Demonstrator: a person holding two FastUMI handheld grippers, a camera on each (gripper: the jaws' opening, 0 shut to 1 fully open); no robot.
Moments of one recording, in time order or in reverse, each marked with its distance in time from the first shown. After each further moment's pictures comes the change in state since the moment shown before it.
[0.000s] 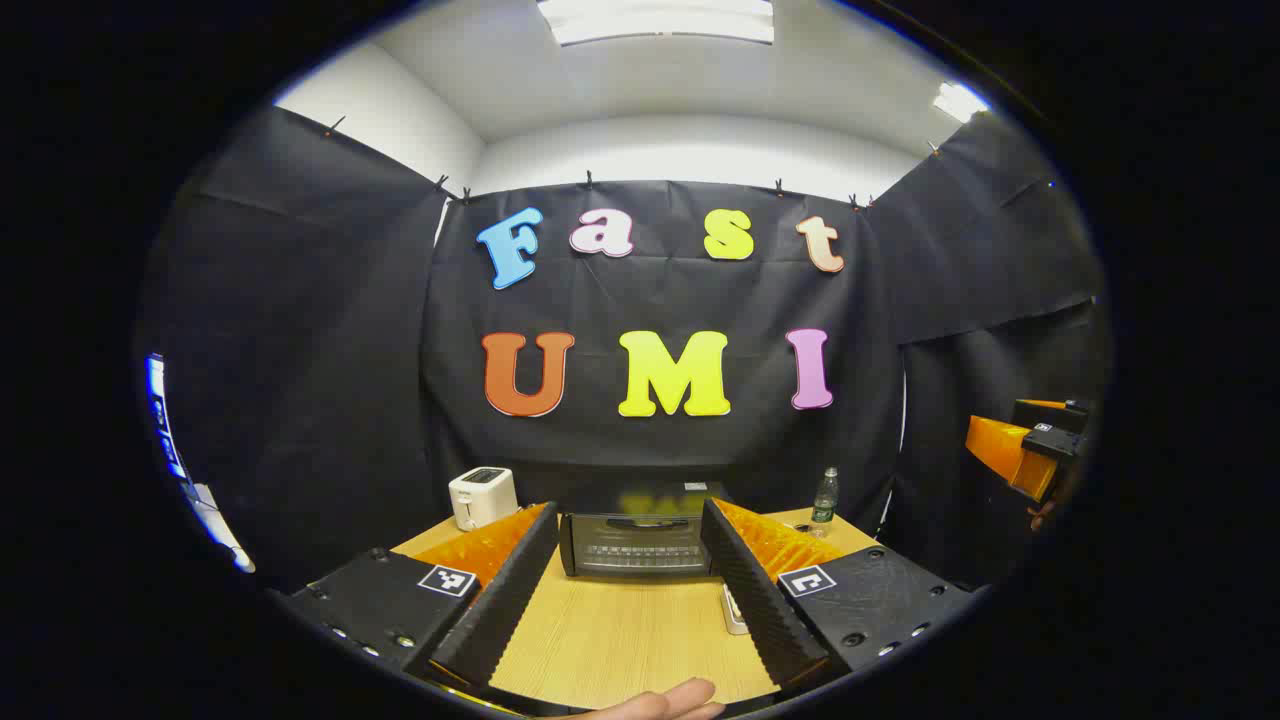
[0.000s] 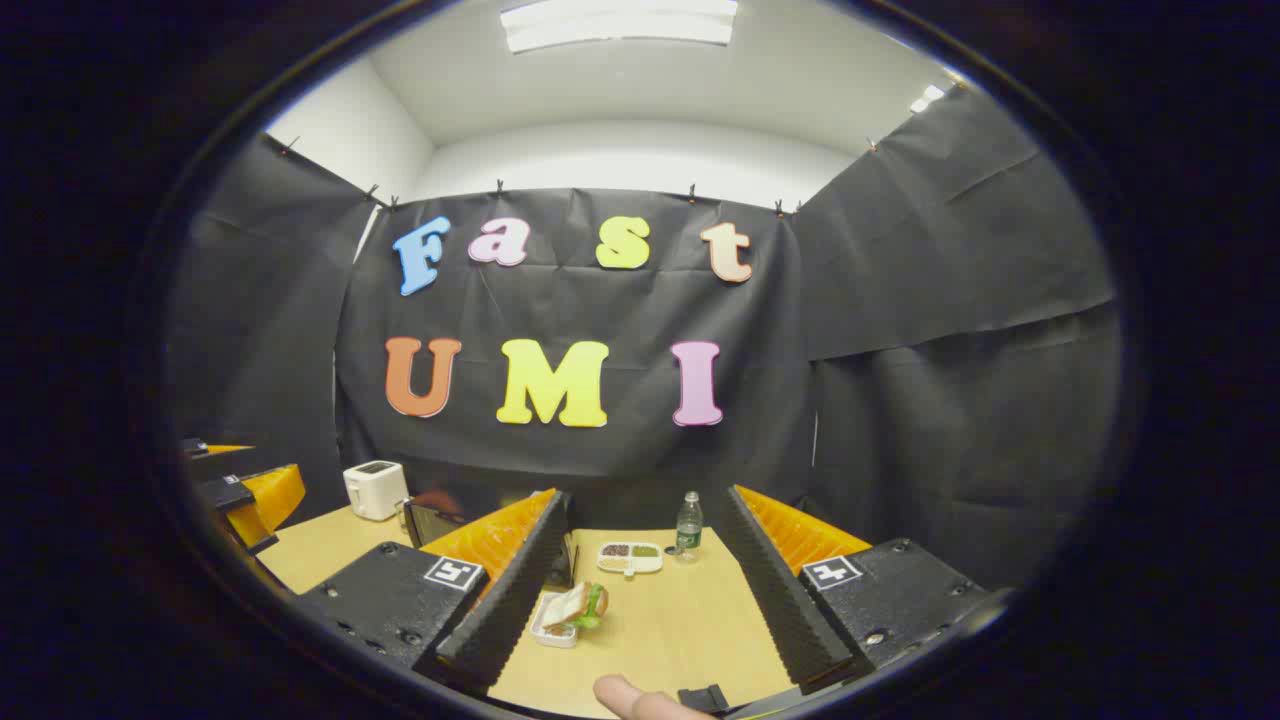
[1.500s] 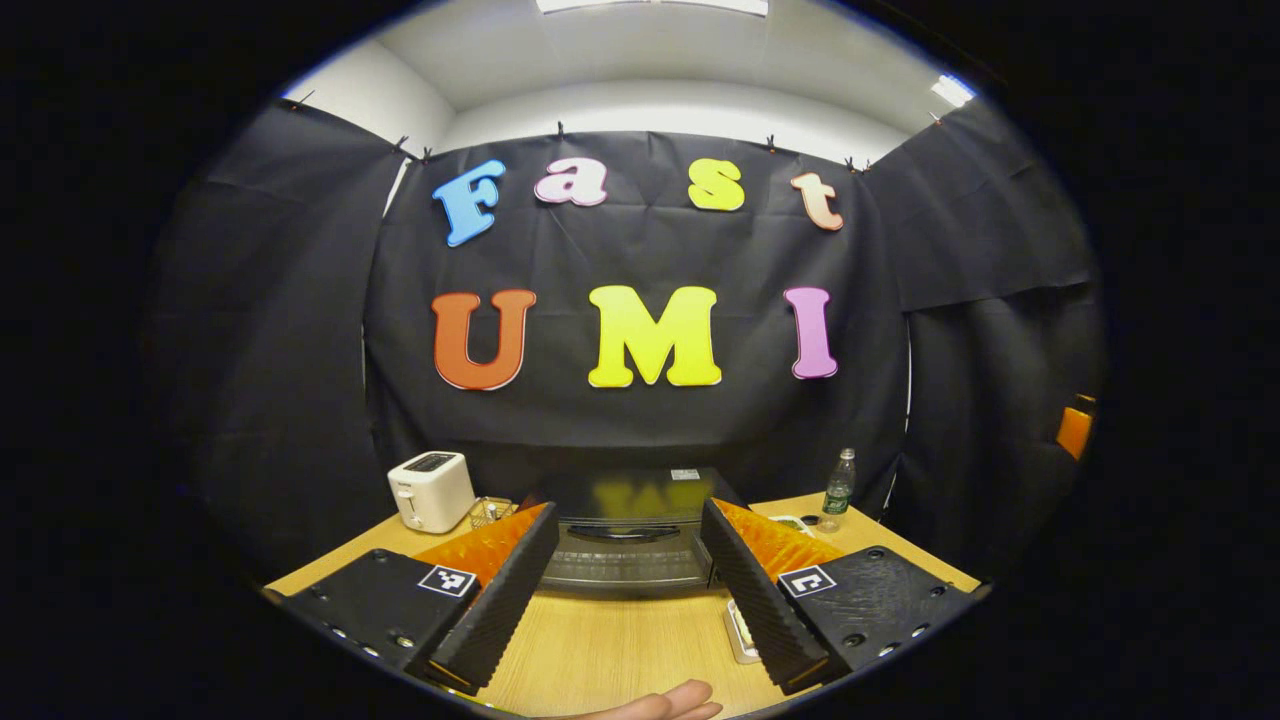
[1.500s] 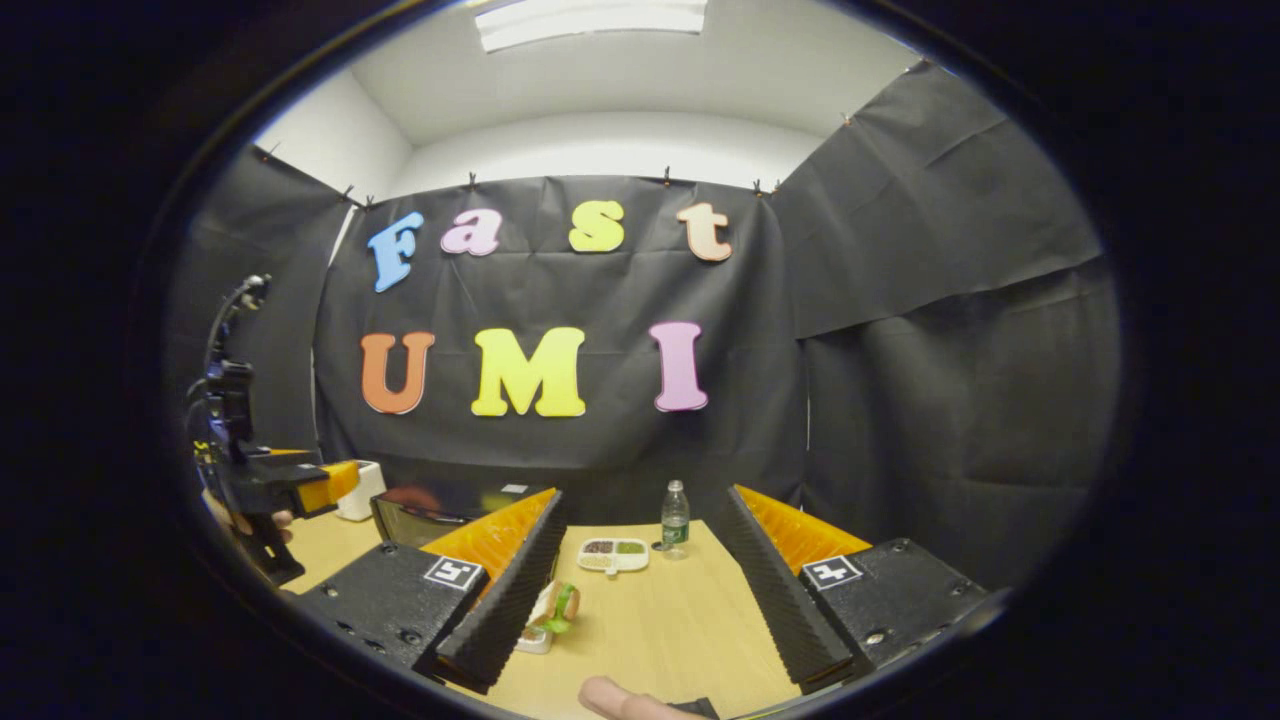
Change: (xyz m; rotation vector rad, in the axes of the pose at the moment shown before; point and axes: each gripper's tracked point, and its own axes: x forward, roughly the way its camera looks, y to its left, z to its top) left arm 0.176 -0.024 -0.073 0.006 0.124 -0.074; right arm 0.059 -0.045 -0.051 0.042 0.005 -0.025
